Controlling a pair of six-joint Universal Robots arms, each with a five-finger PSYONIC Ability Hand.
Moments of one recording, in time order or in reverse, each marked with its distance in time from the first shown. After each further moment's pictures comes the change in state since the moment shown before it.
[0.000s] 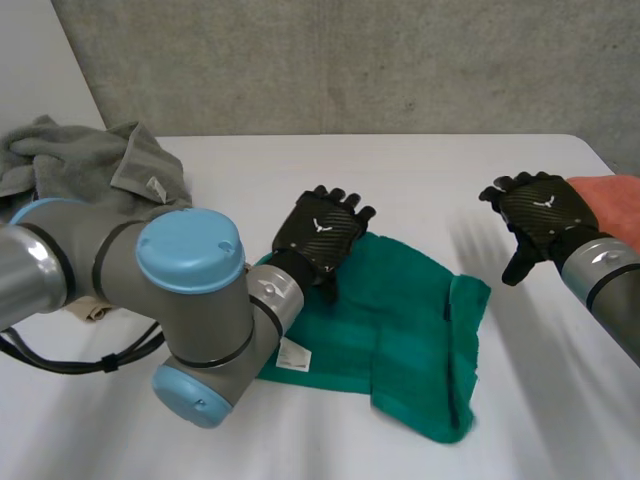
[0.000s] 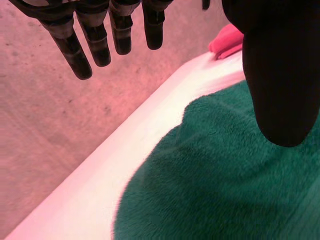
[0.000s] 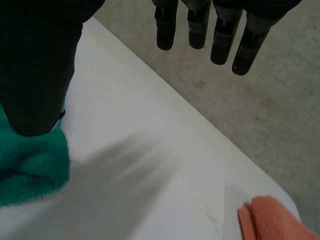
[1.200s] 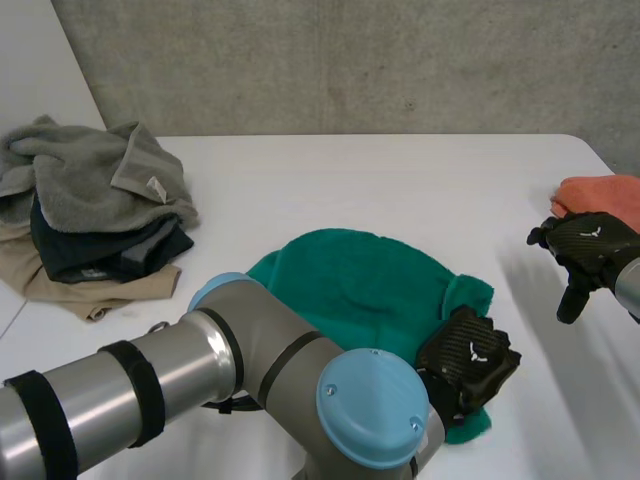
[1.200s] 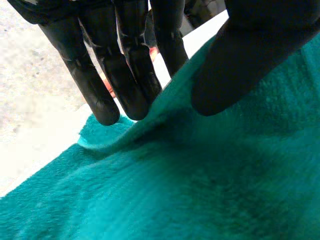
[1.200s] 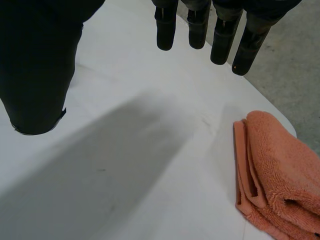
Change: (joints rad) left arm -0.374 -0.245 0.200 -0.039 -0.012 0.070; right arm -0.163 0.012 -0.022 0.254 -0.019 -0.184; left_hand 0.945 0.895 0.868 0.889 0.879; right_hand 0.000 0.000 0.000 0.000 0.000
